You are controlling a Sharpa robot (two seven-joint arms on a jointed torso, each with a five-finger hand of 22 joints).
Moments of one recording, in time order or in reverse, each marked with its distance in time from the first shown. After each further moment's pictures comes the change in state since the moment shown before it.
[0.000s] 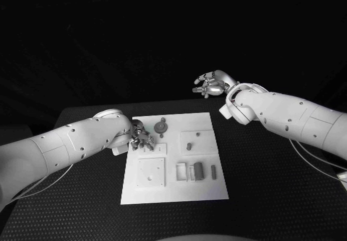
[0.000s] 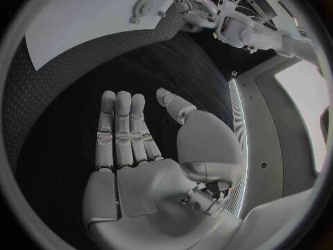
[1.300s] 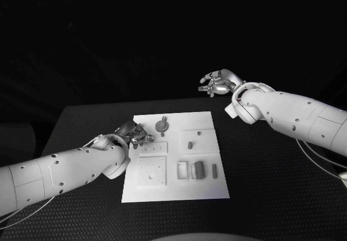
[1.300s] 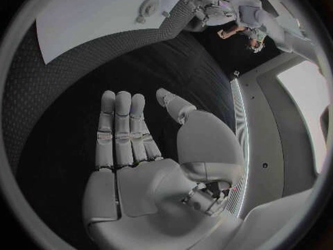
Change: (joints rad) left arm -0.085 -0.178 -0.063 0.307 -0.093 -0.730 0.130; left_hand 0.021 -0.019 0.015 0.001 -0.005 0.038 -0.012 0.008 -0.011 0.034 -0.019 -0.009 -0.016 0.028 -0.004 0.000 -0.007 0.000 0.019 -0.007 0.008 0.000; right arm -0.001 -0.027 0.000 0.007 0.000 0.000 -0.001; right_hand 0.000 0.000 0.000 0.006 0.000 -0.002 0.002 0.005 -0.002 0.000 0.000 0.004 -0.004 0.004 0.004 -0.004 0.004 0.000 0.000 0.000 -0.004 0.002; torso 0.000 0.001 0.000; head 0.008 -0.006
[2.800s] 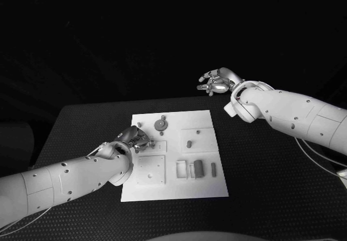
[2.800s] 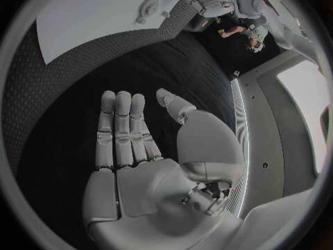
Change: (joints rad) left arm -0.064 0.043 0.001 -0.044 -0.076 -0.068 -0.001; left_hand 0.035 -0.035 -0.002 -0.002 -0.009 0.031 -0.009 0.008 -0.004 0.023 -0.009 -0.006 -0.001 0.025 -0.002 -0.004 -0.002 0.000 0.023 -0.006 0.008 -0.001; right arm 0.000 -0.001 0.000 0.003 0.001 0.000 -0.001; right_hand 0.000 0.000 0.000 0.006 0.000 -0.002 0.002 0.000 -0.002 0.000 0.000 0.000 -0.004 0.000 0.000 -0.004 0.005 0.000 0.000 0.000 0.000 0.003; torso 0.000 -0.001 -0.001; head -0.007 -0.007
